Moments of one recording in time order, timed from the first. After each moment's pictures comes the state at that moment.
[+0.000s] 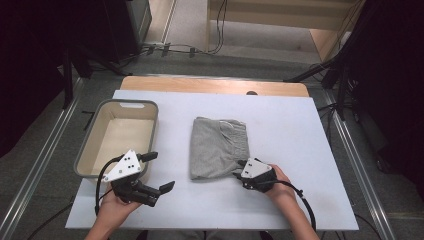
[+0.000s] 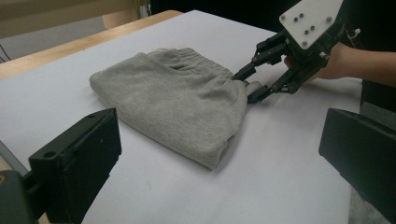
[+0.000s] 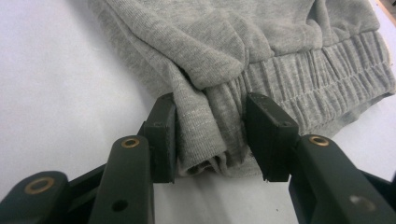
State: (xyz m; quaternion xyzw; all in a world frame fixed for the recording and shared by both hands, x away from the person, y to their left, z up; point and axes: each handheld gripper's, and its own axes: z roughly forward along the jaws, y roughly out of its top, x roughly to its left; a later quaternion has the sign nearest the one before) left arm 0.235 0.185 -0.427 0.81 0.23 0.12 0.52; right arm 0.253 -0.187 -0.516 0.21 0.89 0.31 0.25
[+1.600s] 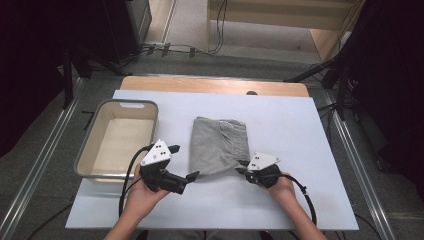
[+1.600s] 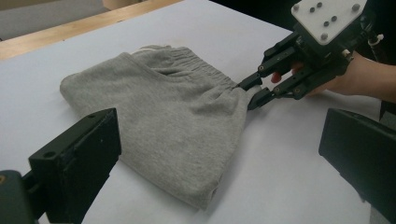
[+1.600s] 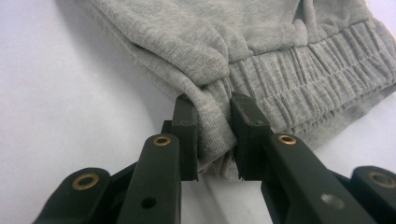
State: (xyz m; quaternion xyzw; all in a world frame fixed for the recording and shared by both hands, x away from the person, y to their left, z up) left arm 0.258 0.123 -0.427 0.82 0.26 0.10 0.50; right arm 0.264 -0.202 -0.514 0.24 0.88 0.36 0.20
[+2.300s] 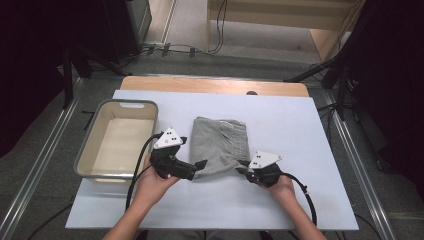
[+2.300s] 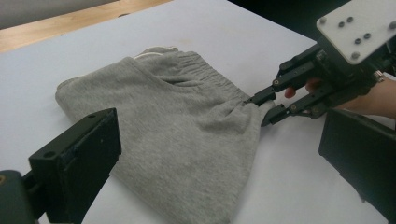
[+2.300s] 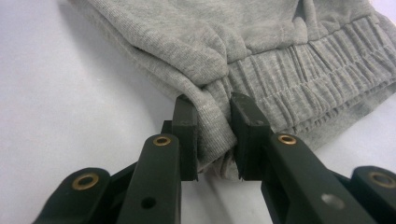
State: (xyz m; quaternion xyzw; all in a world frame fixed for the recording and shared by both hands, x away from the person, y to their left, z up) left arm 0.287 0.101 -0.422 0.82 0.29 0.08 0.48; right arm 0.267 -0.205 -0.514 0.25 0.87 0.38 0.18
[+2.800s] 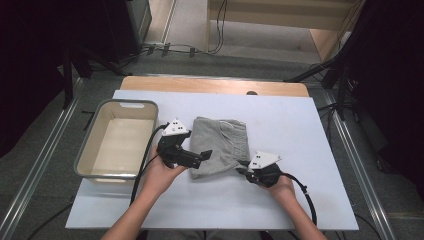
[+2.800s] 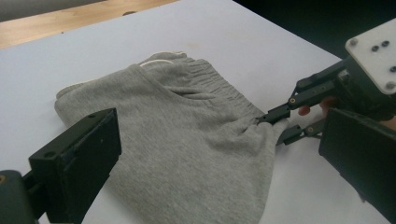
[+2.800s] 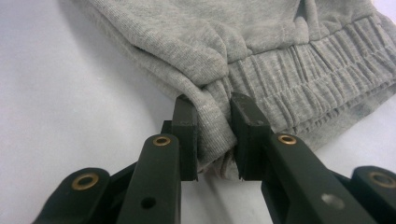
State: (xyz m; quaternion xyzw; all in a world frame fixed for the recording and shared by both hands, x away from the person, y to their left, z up) left arm 0.312 0.087 -0.422 0.82 0.31 0.07 0.48; right arm 0.267 -0.204 -0.514 0.25 0.87 0.38 0.19
